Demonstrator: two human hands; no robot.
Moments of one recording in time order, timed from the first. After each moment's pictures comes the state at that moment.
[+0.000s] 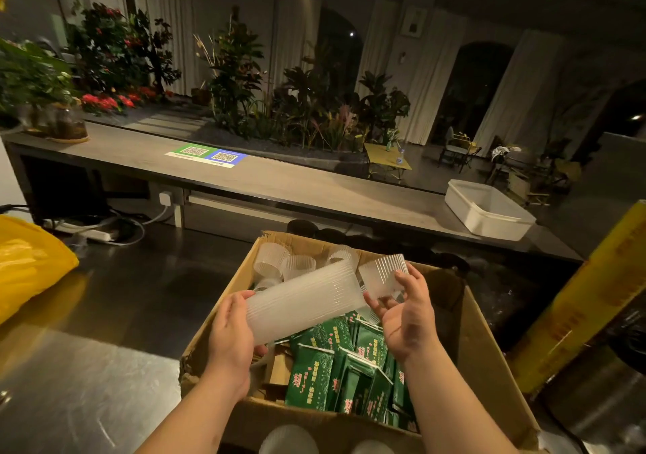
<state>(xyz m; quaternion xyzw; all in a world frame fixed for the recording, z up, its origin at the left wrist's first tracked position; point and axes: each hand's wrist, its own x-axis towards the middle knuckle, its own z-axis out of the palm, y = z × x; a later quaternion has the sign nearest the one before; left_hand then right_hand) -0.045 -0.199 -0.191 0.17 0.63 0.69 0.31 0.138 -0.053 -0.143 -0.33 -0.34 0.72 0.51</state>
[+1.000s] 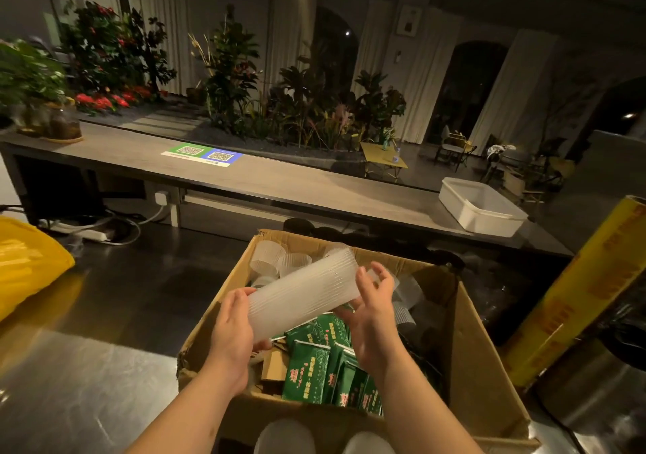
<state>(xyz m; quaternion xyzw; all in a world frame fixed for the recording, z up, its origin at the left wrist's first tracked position) -0.041 -0.200 -0.184 0.19 0.61 0.68 0.35 0.115 -0.088 -0.150 -0.32 -0.49 0.69 0.42</state>
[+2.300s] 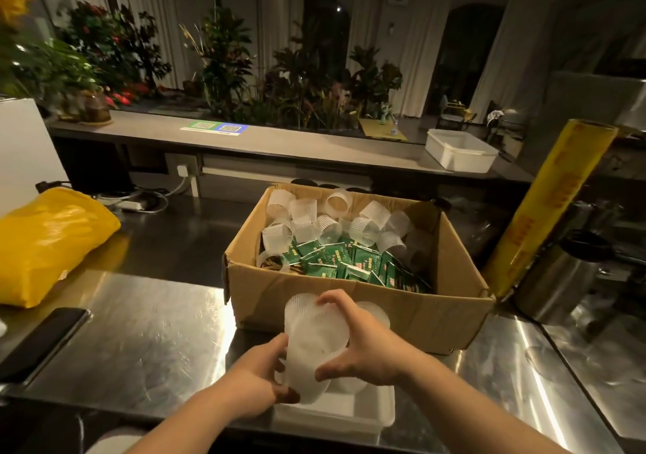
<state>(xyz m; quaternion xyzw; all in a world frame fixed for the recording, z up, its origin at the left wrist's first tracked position) 0.023 -0.364 -0.276 0.51 0.69 0.27 0.42 0.223 -0.266 -0.169 -0.28 -0.87 0.39 0.06</state>
